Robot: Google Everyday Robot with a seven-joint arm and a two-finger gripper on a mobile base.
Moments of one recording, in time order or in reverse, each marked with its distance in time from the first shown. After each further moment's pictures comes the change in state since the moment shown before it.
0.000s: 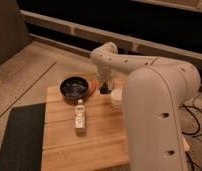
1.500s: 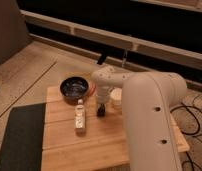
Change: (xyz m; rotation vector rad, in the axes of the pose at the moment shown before) arm 0.098 0.038 0.104 -0.135 0.259 0.026
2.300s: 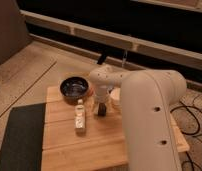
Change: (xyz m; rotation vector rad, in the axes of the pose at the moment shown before) arm 0.003 0.006 -0.001 0.026 0.009 0.013
